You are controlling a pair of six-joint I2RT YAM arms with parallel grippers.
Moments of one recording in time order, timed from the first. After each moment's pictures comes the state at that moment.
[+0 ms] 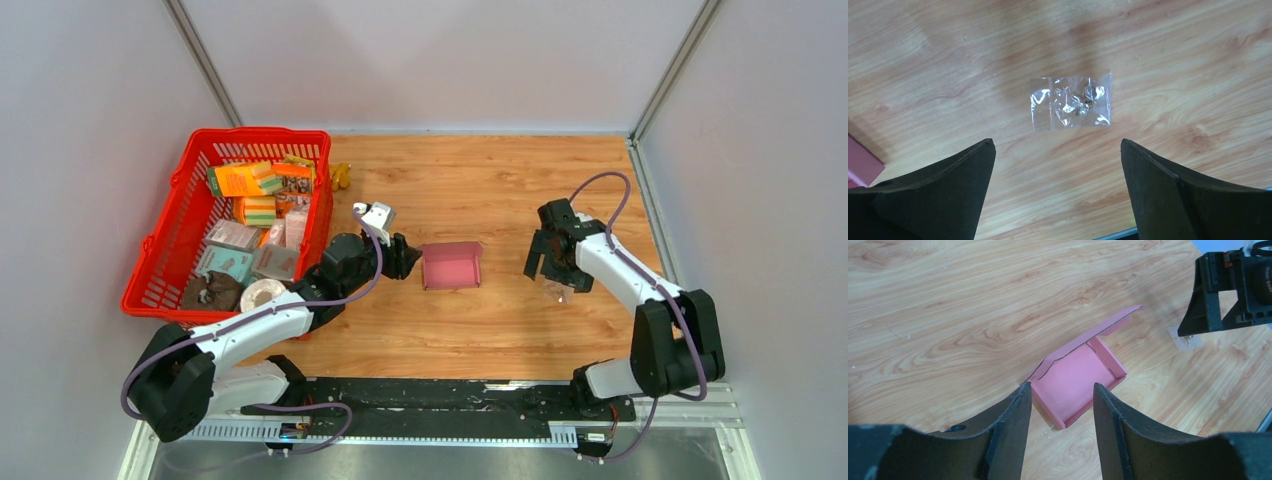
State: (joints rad) left arm -0.71 1.14 0.54 0.36 0.01 -0.29; right arm 0.27 1.38 0.90 -0.80 0.27 0.60
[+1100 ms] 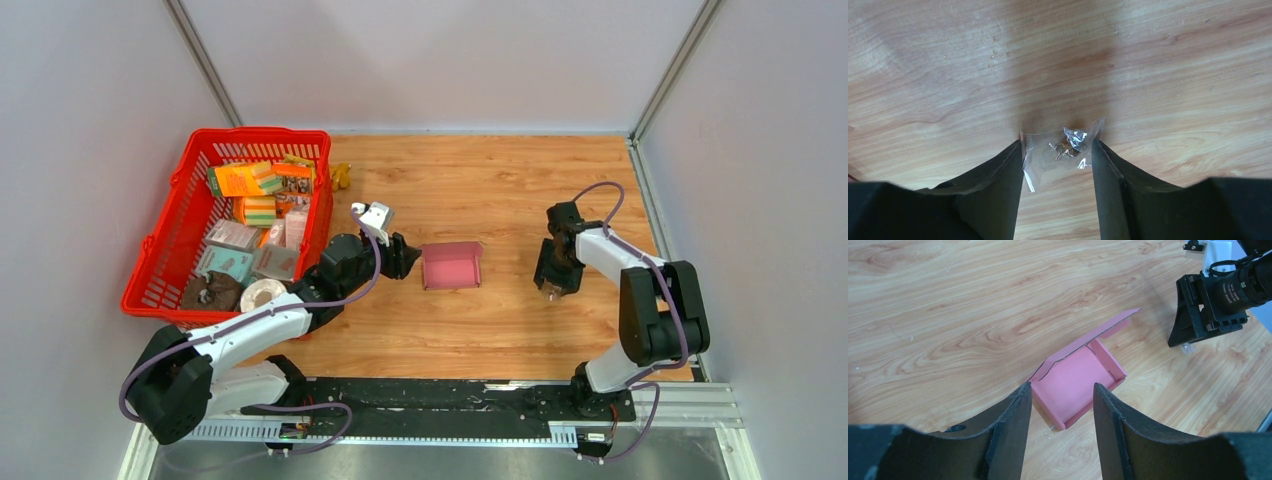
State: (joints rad) left arm -0.71 1.12 0.53 0.36 0.00 -0.29; right arm 0.15 1.56 0.88 -0.66 0.11 0.45
